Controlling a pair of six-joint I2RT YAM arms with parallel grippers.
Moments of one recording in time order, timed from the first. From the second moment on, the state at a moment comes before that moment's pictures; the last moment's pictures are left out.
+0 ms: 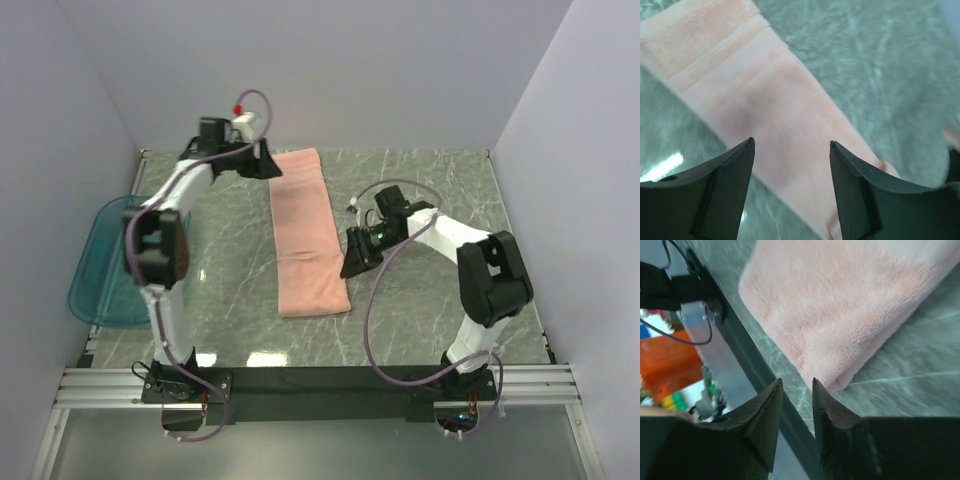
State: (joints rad) left arm -0.17 2.16 1.84 -0.33 0.65 -0.08; right arm 0.40 1.79 1.13 -0.65 -0.86 0.09
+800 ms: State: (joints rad) left arm -0.38 1.79 0.75 0.17 1.13 -0.41; right arm 0.39 2.18 1.36 -0.48 -0.99 0.27
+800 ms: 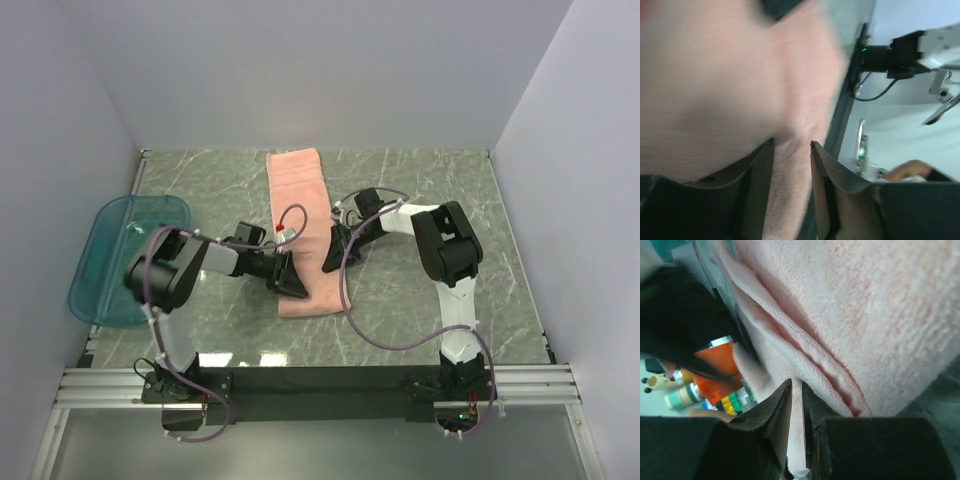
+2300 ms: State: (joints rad) left arm -1.04 1.35 0.59 -0.06 0.15 0.60; right arm 0.47 2.06 1.15 -0.57 -1.01 0.09
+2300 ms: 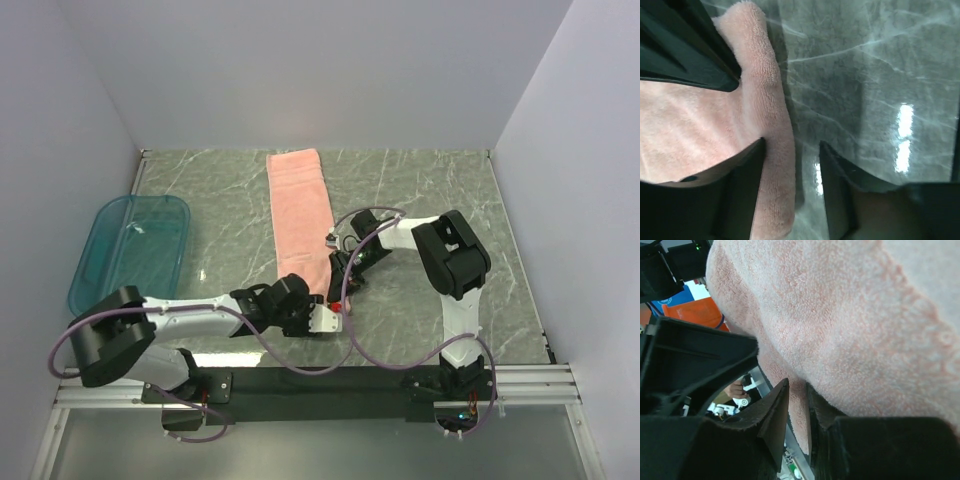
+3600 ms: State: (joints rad) left arm -0.78 1.39 0.86 -0.33 0.43 0.48; right arm 0.51 2.08 1.32 -0.43 -0.82 0.08
